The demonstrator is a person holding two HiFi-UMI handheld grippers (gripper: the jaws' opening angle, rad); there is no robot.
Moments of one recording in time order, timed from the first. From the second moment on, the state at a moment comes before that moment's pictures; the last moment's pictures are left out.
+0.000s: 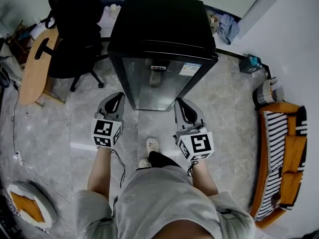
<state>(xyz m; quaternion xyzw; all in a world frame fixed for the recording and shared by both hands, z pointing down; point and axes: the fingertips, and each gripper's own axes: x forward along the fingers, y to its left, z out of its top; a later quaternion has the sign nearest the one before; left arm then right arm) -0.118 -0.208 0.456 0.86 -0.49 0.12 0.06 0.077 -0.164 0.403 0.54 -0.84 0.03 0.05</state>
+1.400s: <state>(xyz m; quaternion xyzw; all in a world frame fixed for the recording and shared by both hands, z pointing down) -0.106 -0.065 0.349 0.86 -0.50 0.00 -0.01 0.087 -0.053 0.351 0.56 -0.83 -0.01 0.02</state>
